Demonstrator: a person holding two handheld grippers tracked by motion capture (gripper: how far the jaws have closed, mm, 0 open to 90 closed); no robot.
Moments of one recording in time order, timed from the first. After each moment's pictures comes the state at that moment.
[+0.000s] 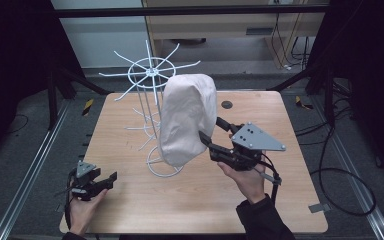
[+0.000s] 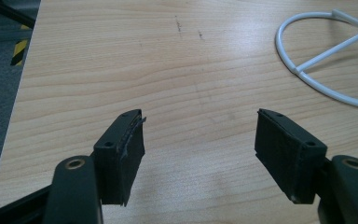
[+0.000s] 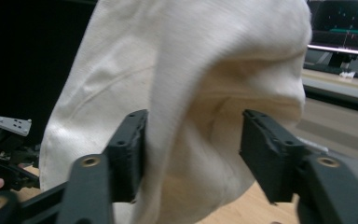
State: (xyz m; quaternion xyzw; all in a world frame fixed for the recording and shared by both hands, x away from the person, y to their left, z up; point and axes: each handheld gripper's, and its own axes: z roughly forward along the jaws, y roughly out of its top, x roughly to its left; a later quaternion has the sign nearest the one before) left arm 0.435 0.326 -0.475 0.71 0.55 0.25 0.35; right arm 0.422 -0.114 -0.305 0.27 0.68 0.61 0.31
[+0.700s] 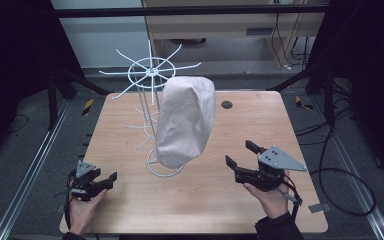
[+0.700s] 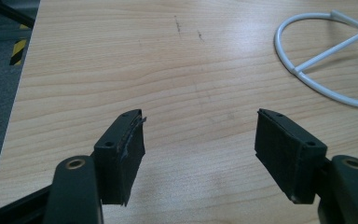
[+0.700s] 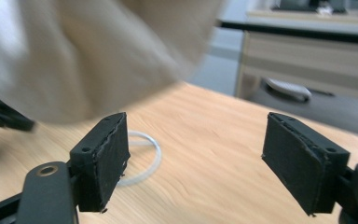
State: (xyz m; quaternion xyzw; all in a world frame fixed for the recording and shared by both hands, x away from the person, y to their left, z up) left arm 0.435 0.327 -0.474 0.71 0.55 0.25 0.36; right arm 0.409 -0.178 -0.376 0.36 0.70 0.55 0.29
